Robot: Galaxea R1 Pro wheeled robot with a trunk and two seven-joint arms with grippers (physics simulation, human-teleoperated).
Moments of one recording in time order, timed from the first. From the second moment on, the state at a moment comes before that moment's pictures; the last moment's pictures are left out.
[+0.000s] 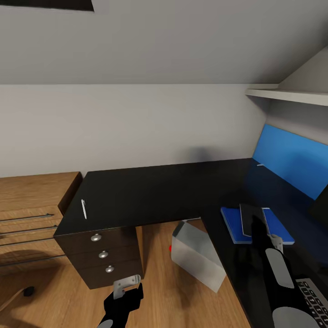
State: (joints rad) left arm 0.02 -0.06 -0.40 -1.46 0.42 0.35 0.59; right arm -0.49 -0.02 -0.42 -1.06 -1.20 0.05 -0.17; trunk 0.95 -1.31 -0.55
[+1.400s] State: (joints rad) left arm 0.02 -0.06 -0.39 -1.41 0.42 0.35 0.59; right arm -0.45 0.16 -0.05 -1.13 -0.79 -0.13 -0.23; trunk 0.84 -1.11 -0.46
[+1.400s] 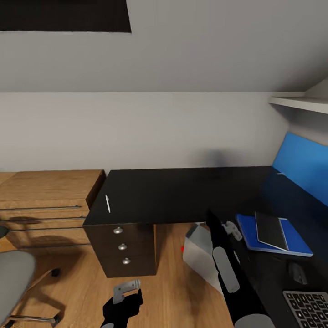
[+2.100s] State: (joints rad) left arm 0.02 -0.06 -0.39 -1.41 0.42 0.35 0.59; right arm -0.44 0.17 0.45 -0.89 -0.56 -0.49 -0.46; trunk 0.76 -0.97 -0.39
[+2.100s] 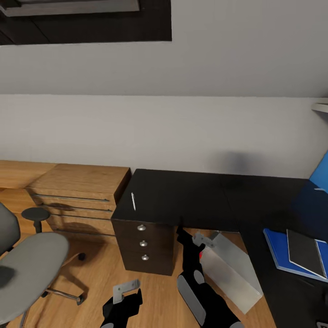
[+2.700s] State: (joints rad) left arm 0.02 -0.06 -0.39 -1.41 0.42 0.35 0.60; right arm -0.44 0.17 0.46 -1.00 -0.56 -0.54 -0.46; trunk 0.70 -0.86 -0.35
